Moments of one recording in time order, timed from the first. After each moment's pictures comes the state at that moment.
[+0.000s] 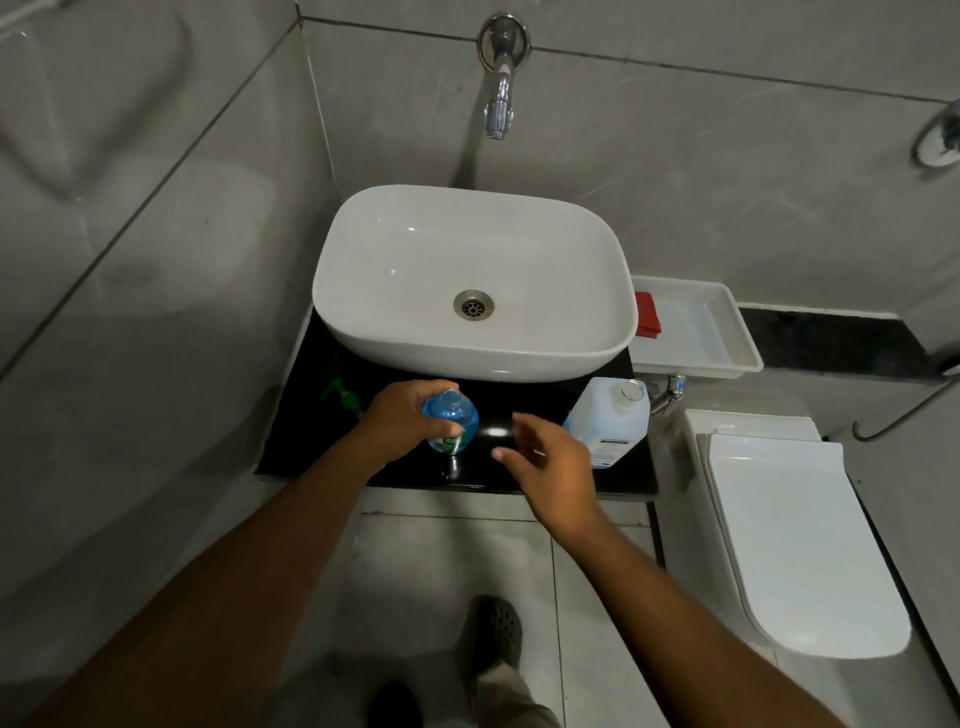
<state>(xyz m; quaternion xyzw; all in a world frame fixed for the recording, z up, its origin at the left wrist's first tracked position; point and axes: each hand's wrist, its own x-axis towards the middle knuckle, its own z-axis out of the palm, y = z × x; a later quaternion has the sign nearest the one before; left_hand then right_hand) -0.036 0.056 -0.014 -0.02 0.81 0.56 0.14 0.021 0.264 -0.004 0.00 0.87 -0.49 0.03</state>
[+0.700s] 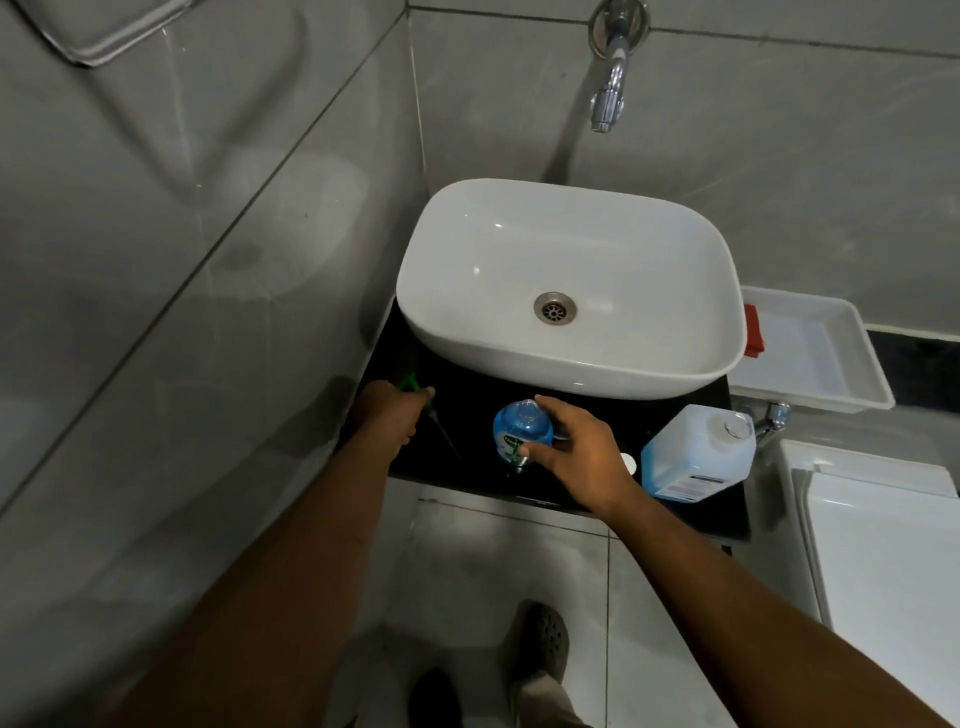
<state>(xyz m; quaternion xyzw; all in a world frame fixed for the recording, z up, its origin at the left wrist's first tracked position) -0.046 -0.011 -0.028 -0.40 0.75 0.52 0.07 -0.041 0.230 -0.029 -0.10 0.87 -0.47 0.12</state>
